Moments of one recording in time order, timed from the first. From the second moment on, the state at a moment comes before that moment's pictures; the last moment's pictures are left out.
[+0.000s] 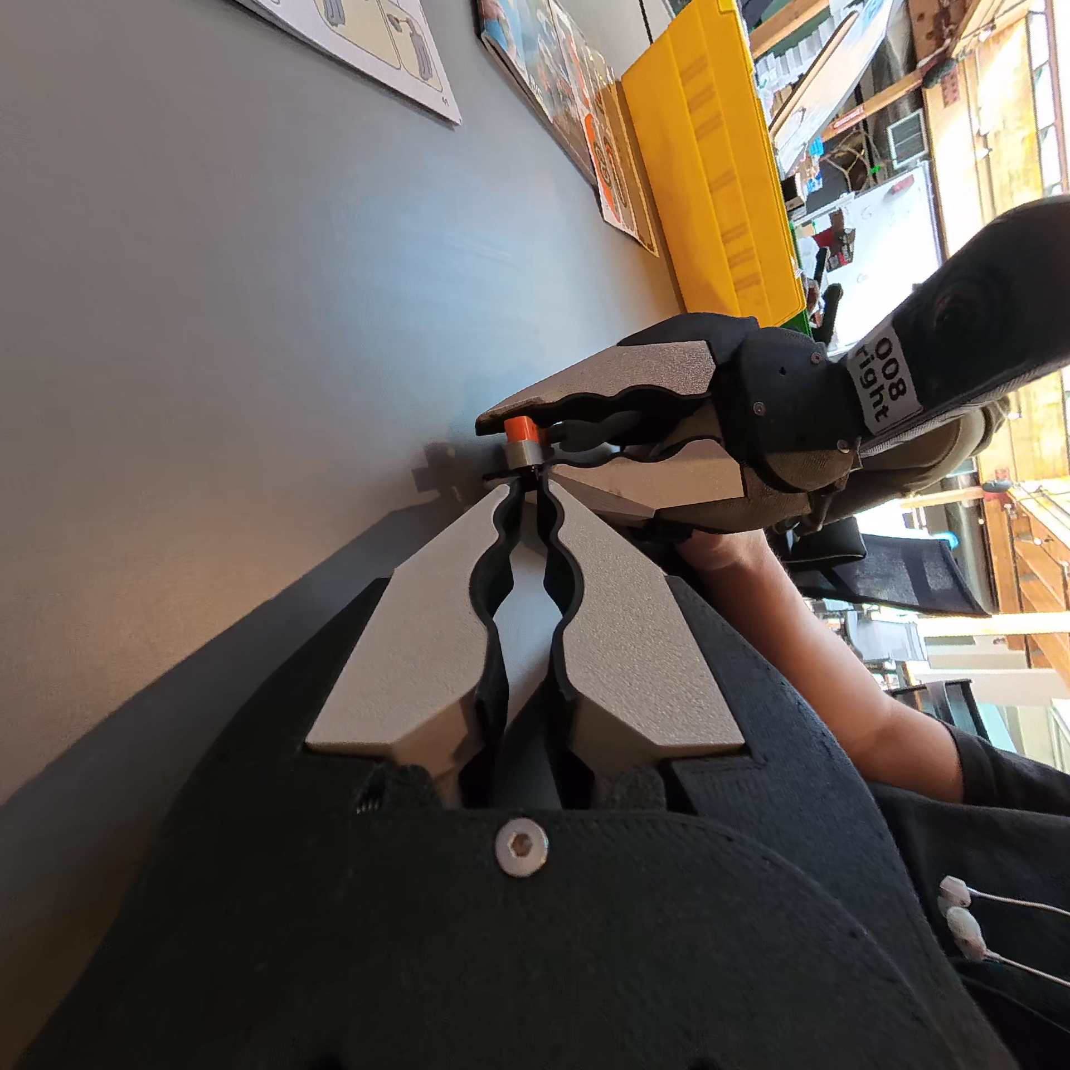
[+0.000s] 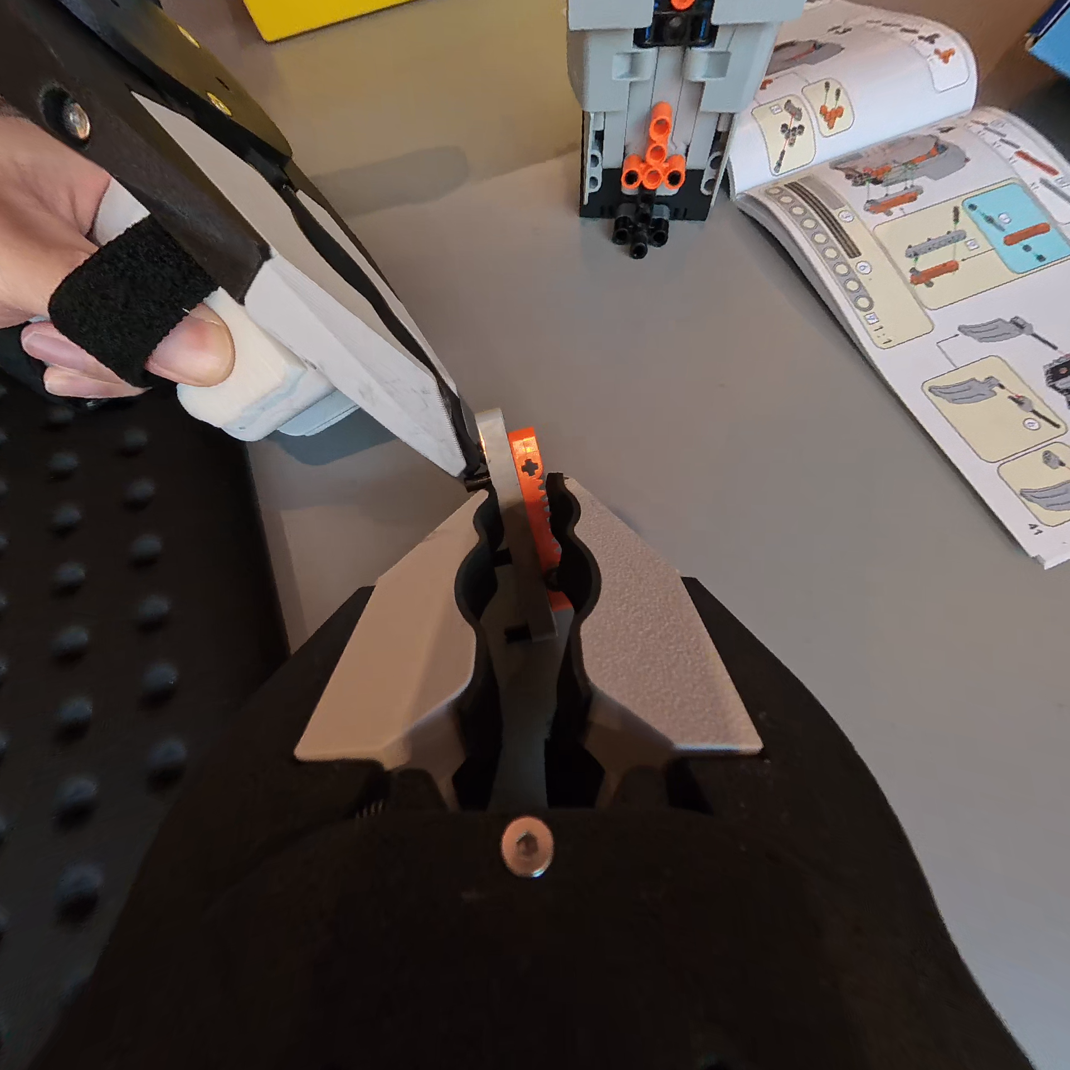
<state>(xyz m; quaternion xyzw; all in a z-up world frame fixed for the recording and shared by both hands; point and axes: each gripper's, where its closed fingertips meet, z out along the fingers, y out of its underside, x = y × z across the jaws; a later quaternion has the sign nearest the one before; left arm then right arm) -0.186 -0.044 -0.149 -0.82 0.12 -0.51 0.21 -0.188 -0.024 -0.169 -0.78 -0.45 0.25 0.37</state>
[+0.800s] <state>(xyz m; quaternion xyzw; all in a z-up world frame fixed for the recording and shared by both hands) -0.214 -0.043 -0.073 -0.66 0.10 -0.67 0.34 -0.172 -0.023 -0.102 -0.66 -0.47 0.11 0.57</state>
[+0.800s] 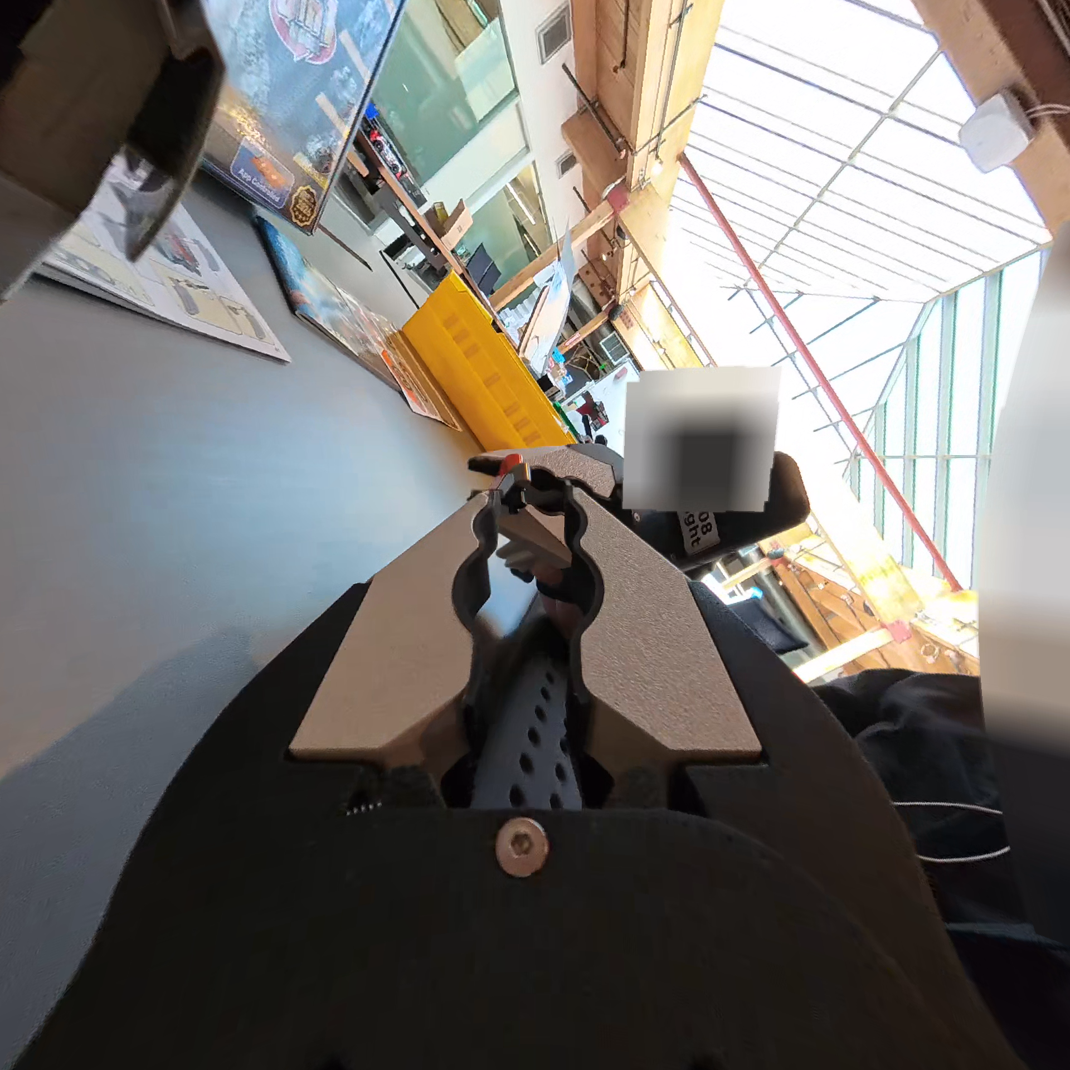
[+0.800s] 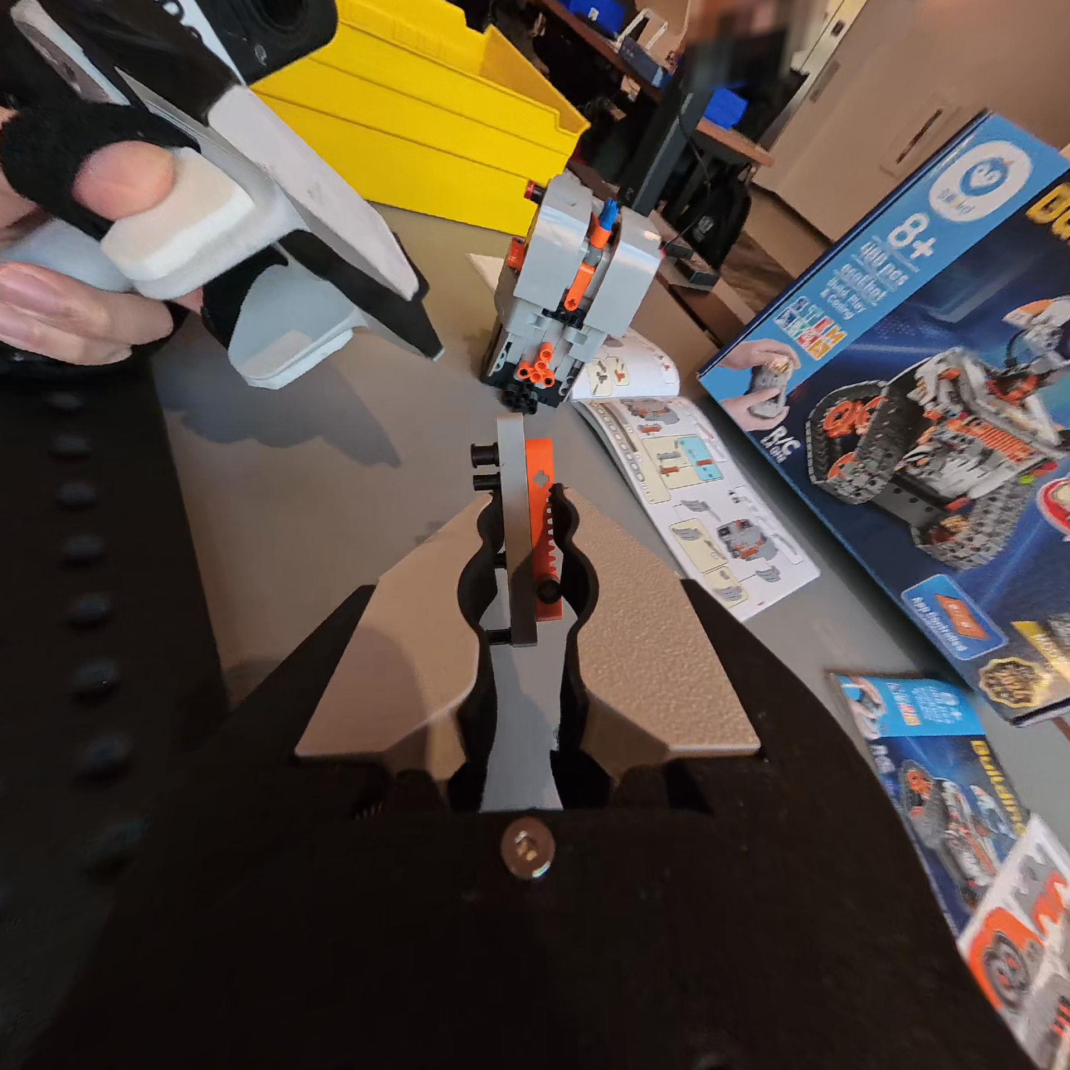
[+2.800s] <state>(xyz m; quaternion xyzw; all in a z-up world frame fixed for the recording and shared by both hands) -0.194 -0.080 -0.062 -0.64 0.26 -0.59 0.41 -0.189 -0.059 -0.060 -0.46 -0.56 -0.03 0.69</state>
